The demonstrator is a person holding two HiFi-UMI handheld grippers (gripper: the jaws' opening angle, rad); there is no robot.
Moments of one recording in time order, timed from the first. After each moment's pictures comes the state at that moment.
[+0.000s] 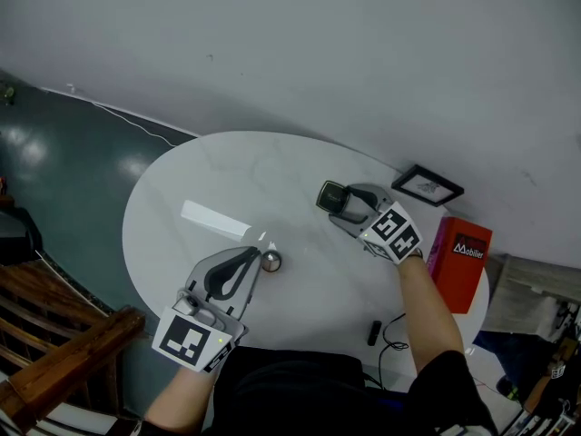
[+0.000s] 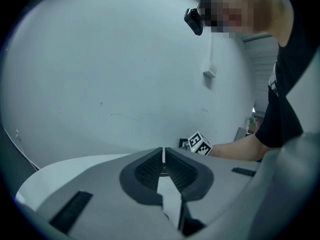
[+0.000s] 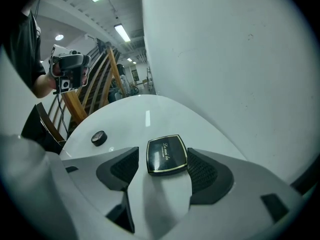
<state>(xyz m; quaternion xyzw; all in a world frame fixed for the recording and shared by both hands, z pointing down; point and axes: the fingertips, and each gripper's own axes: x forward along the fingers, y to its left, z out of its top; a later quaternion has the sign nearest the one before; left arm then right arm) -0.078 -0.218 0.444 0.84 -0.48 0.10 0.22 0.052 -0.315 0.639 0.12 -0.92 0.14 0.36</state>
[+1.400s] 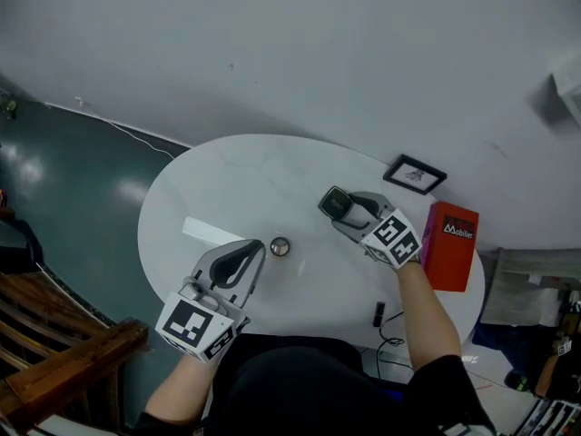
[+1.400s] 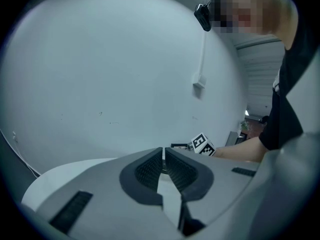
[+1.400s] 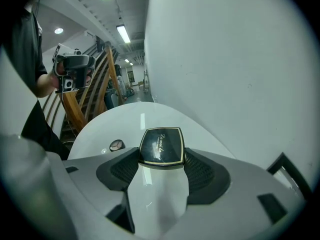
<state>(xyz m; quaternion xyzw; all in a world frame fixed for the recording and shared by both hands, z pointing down) -0.090 -0.173 0.403 0.86 -0.46 0.07 0.19 0.054 -0.263 0.582 0.16 -0.91 0.11 0.35</state>
